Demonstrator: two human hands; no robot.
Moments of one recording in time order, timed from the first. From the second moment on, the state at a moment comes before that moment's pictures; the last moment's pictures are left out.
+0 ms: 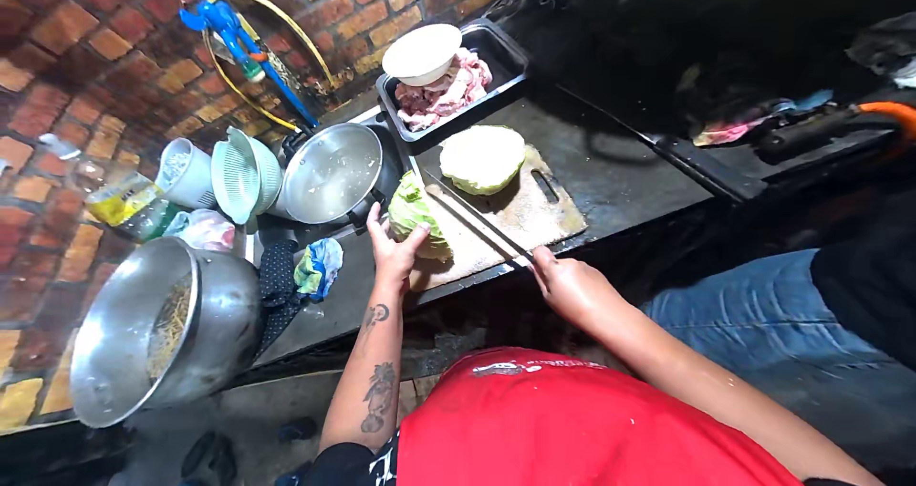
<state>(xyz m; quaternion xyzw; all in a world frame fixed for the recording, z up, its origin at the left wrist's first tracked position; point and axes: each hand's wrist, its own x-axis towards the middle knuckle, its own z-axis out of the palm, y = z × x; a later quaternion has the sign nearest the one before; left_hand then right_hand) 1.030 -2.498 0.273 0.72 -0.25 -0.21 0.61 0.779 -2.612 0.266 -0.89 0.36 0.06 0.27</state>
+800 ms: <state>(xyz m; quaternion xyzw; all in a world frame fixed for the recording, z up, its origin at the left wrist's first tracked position) 1.068 -2.478 0.284 0.67 -0.27 -0.23 0.66 0.781 -2.638 0.259 -0.87 0.41 0.00 0.26</state>
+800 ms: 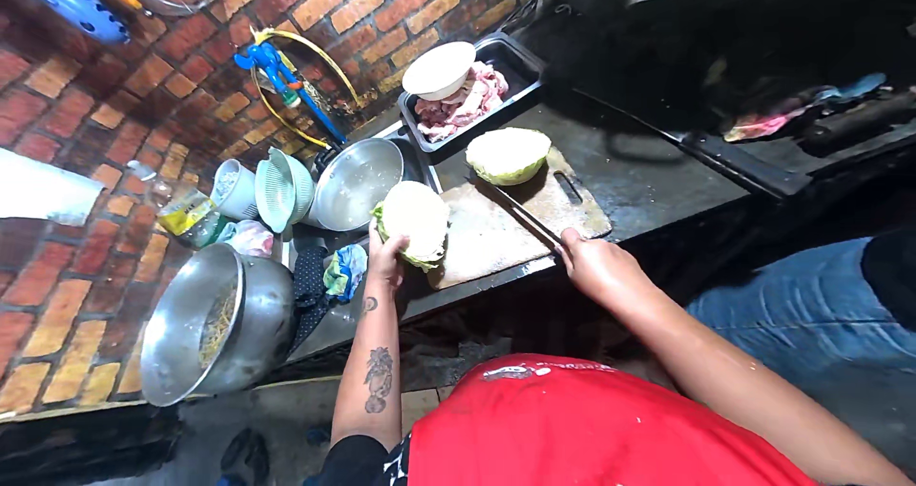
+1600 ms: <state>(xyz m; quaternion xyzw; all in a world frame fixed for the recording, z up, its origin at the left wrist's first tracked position) 1.128 -2.586 0.261 0.77 -0.50 -0.21 0.34 0.792 -2.637 0.266 -0.86 0.46 0.09 0.21</state>
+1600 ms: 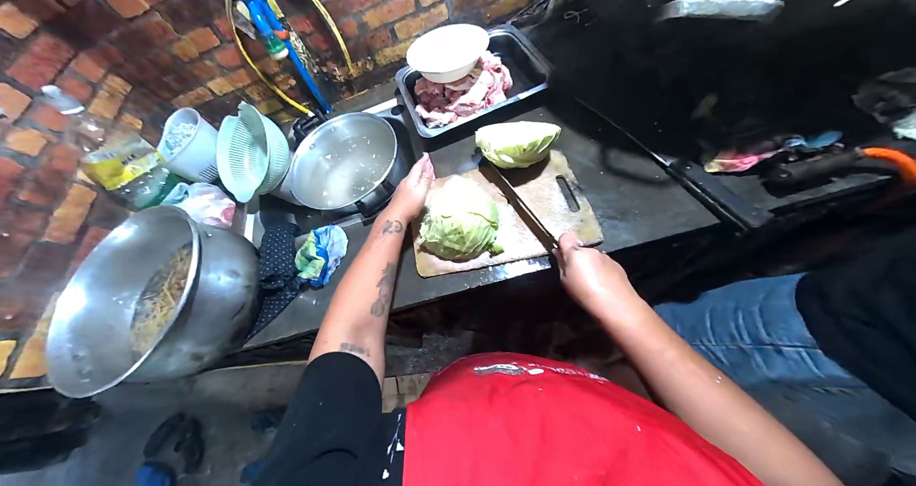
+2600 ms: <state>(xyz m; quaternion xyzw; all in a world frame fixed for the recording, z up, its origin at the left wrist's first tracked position) 1.128 -2.477 0.251 0.86 -0.47 -0.09 0.17 0.774 -2.605 0.257 -0.88 0.43 0.08 0.17</state>
